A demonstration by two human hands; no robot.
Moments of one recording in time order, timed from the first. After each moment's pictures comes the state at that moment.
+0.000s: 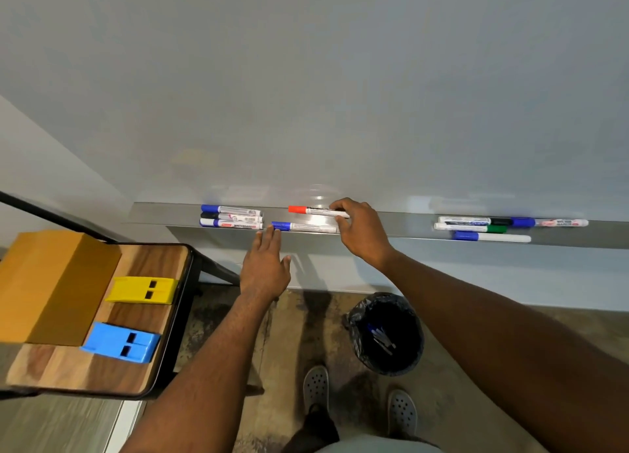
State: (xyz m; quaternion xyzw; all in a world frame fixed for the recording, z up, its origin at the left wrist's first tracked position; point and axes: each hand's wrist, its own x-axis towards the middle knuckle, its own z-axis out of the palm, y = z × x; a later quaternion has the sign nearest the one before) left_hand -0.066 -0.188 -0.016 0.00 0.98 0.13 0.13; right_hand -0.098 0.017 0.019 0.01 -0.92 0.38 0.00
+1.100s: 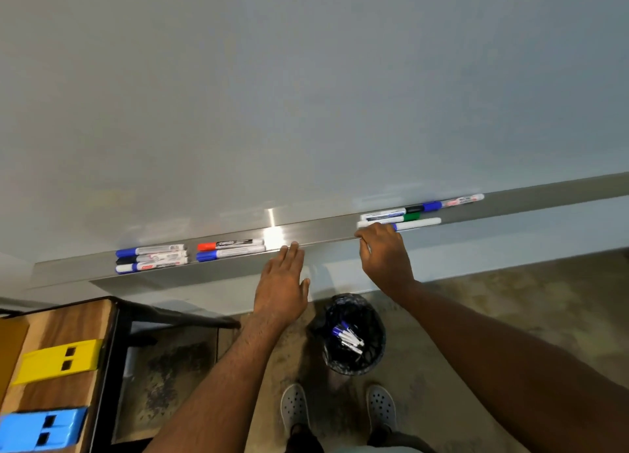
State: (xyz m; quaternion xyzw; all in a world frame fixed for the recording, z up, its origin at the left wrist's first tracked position) left_hand -0.042 -0.055 -0.010 0.22 0.97 0.10 0.10; right_hand -0.025 0.168 -0.034 -0.02 -0.95 0.19 0.24
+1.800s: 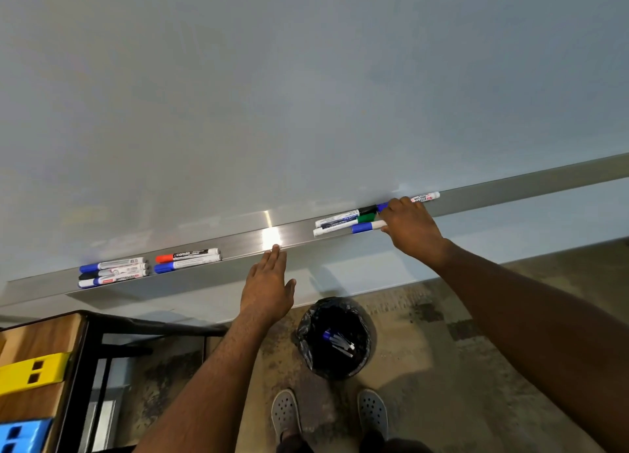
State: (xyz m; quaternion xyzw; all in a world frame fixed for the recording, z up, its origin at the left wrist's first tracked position) left_hand -0.029 0.021 -0.010 0.18 0.97 0.07 0.13; right_hand -0.028 0.331 0.000 0.00 -1.00 -0.03 0.00
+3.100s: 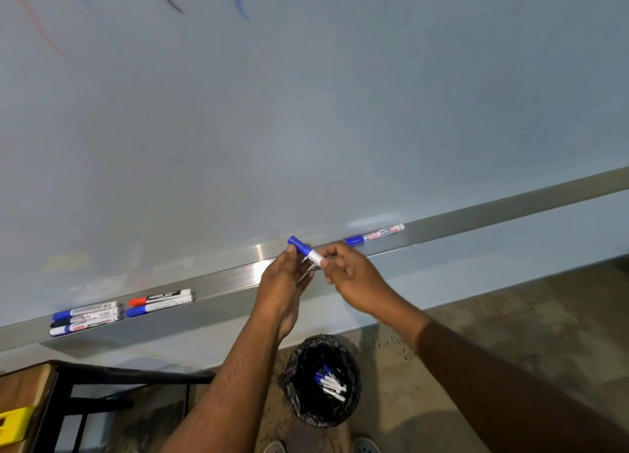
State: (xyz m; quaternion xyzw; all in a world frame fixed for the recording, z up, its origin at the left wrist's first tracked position) left_hand -0.015 0.137 0.073 -0.09 0.58 0.78 0.22; right_hand 0.035 0.273 0.080 -0.09 -0.79 0.60 0.00
